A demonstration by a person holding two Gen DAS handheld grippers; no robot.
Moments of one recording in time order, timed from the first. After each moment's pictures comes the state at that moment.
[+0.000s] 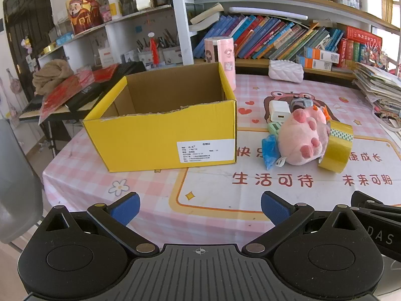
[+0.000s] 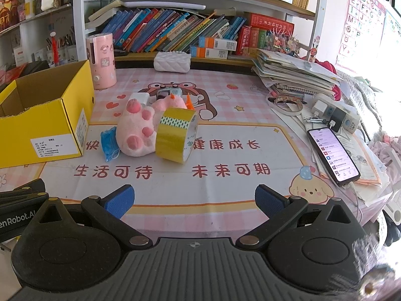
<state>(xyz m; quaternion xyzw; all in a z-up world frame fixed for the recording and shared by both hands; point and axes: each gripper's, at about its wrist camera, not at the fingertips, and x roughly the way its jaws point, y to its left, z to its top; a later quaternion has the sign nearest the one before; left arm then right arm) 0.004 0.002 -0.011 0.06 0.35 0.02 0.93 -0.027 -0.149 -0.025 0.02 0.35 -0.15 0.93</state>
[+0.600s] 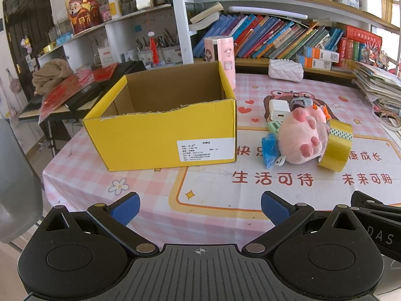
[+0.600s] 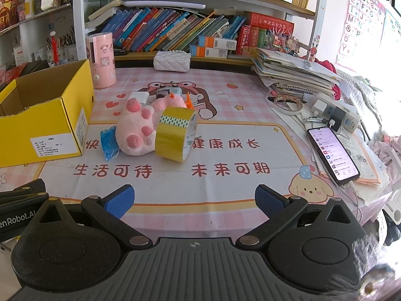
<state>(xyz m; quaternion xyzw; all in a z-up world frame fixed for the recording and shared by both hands) 0.005 0.003 -0.011 0.06 0.35 0.02 0.93 -0.028 -0.149 -0.025 0.02 0.35 -0.15 0.93</state>
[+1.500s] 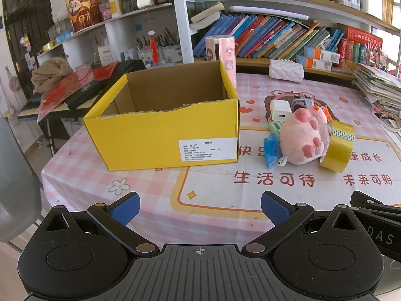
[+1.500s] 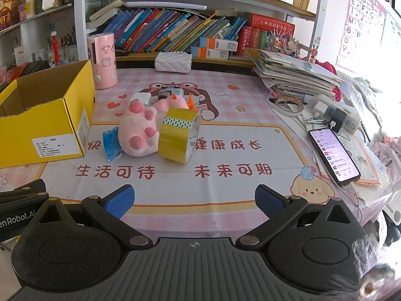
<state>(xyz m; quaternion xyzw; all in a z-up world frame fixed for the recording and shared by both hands) 0.005 0.004 -0.012 0.05 0.35 0.02 0.93 -0.027 -0.147 -0.025 0.02 0.35 -0.15 0.93</state>
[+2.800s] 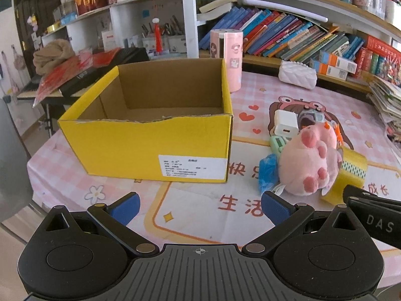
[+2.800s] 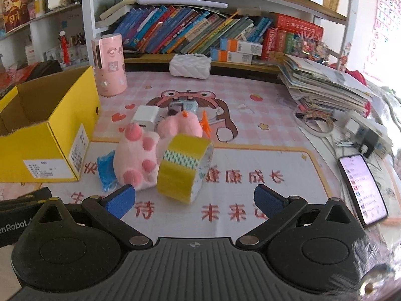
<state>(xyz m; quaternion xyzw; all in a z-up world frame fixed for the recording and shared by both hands) 0.063 -0.015 -0.014 0.00 0.38 0.04 0.92 0.050 -0.186 -0.024 0.02 0.36 -0.08 0.93</state>
